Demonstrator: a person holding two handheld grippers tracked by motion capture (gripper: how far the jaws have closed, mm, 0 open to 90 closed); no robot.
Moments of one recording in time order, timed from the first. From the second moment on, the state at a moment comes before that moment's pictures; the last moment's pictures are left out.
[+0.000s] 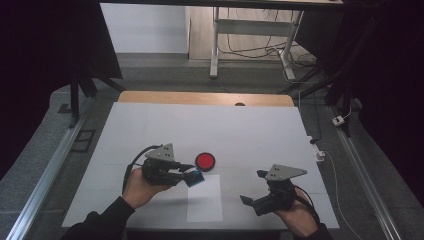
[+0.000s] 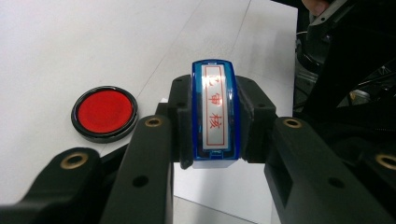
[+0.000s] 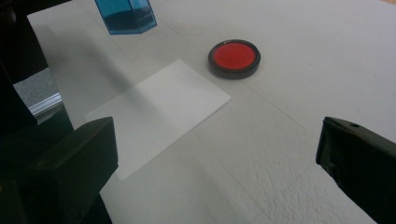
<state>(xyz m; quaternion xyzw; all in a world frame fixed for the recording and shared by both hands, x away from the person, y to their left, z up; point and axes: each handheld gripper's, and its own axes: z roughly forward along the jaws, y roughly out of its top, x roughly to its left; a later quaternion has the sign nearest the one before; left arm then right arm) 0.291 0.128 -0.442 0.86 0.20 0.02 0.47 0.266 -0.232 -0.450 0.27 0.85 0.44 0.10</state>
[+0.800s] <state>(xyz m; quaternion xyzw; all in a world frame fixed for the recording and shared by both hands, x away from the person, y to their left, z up) 0.293 0.125 -0.441 0.86 0.18 0.02 0.47 0.290 -0.187 -0.459 0.24 0.87 0.43 0.07</state>
